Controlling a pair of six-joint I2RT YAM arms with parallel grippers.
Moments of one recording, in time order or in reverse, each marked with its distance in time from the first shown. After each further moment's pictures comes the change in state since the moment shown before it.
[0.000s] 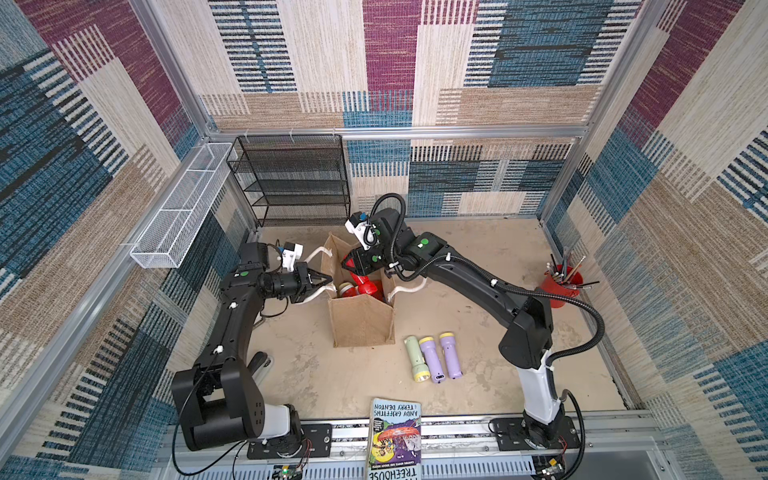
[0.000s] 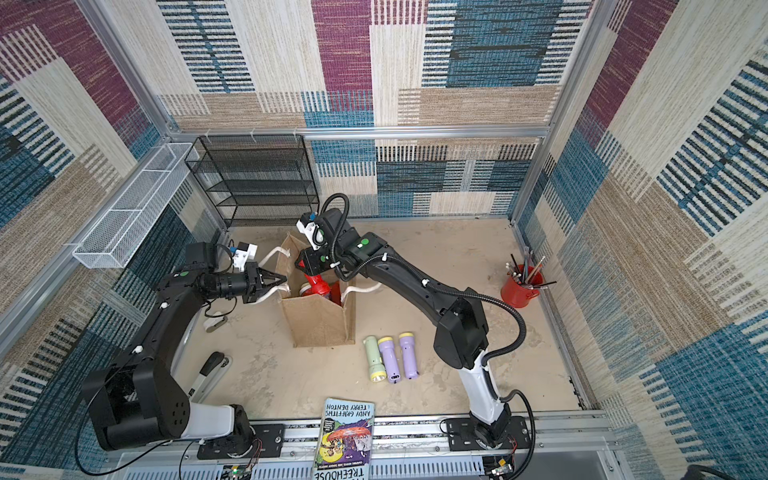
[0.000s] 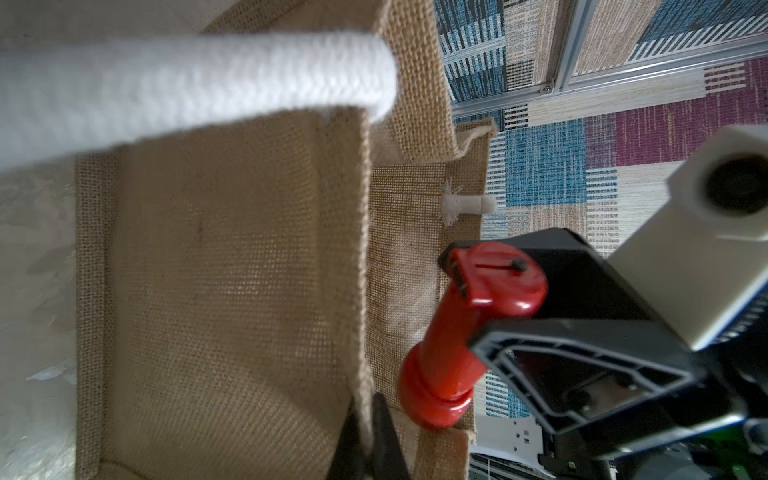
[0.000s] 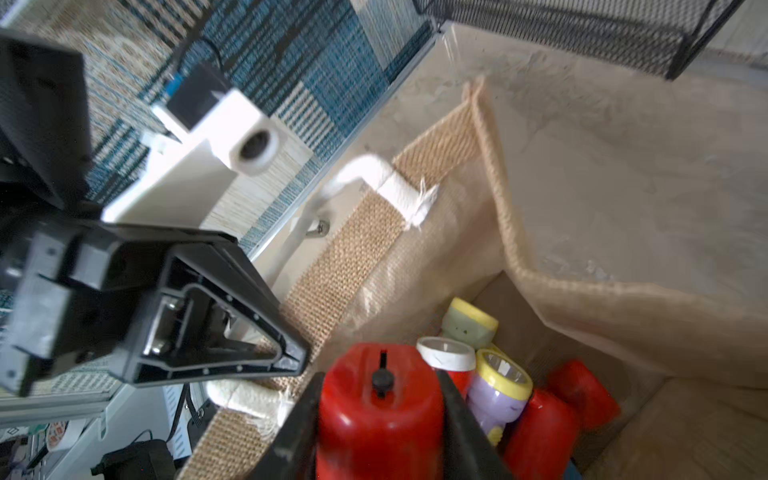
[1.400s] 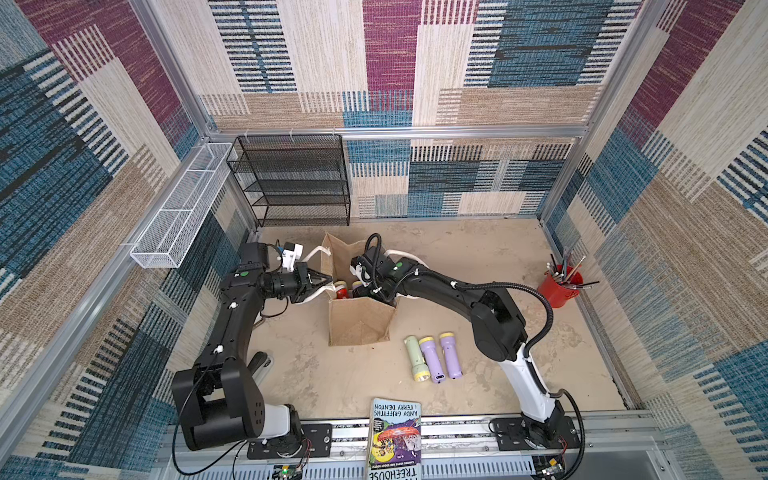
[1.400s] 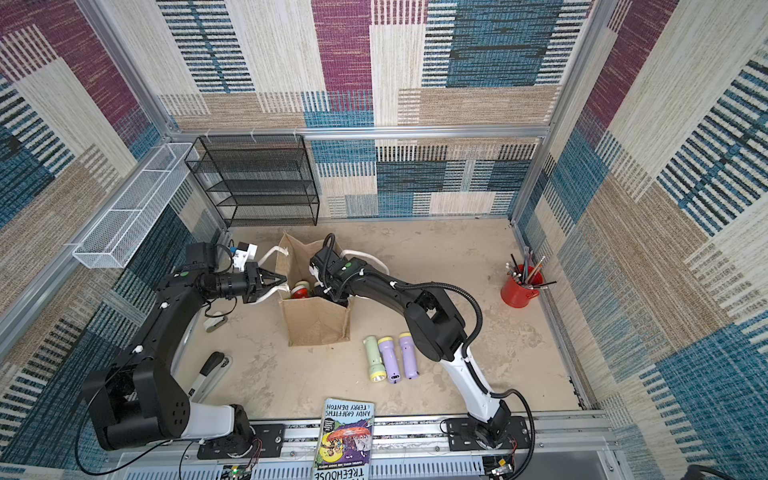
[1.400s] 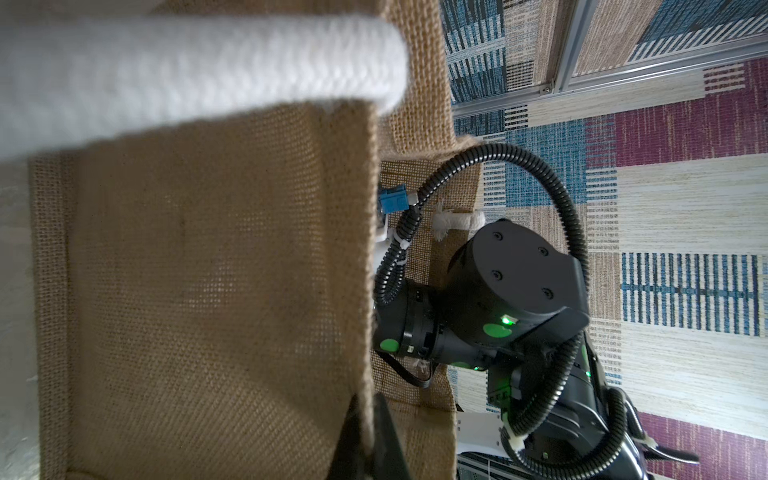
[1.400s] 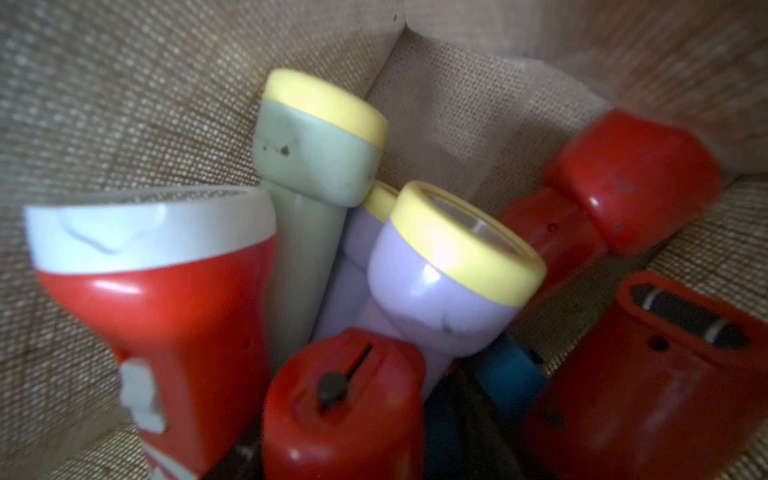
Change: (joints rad) left arm 0.000 0.000 -0.002 0.003 0.000 0.000; right arm 0.024 0.175 -0.117 -0.089 0.149 -0.038
